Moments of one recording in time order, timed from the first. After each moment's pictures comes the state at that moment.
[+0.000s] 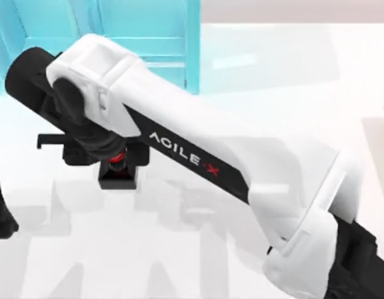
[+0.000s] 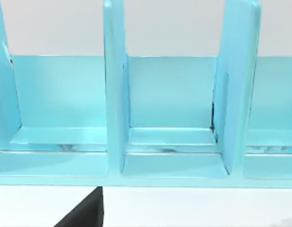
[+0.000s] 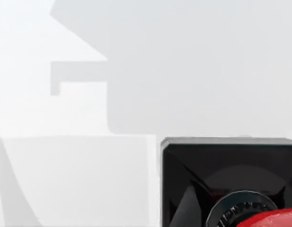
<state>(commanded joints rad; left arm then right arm) 0.00 0.00 0.00 0.00 0.00 0.00 0.98 2.77 2.89 -1.46 0.34 0.98</state>
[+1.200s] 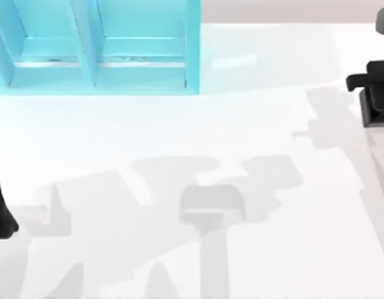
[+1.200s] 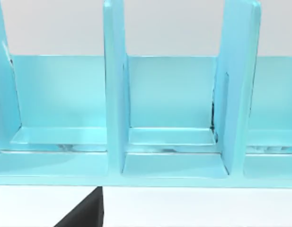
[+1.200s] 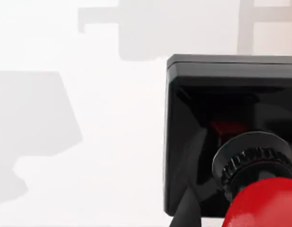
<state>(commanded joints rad) 0.00 0.00 0.00 0.00 0.00 0.00 0.22 1.61 1.40 -1.01 0.08 0.17</state>
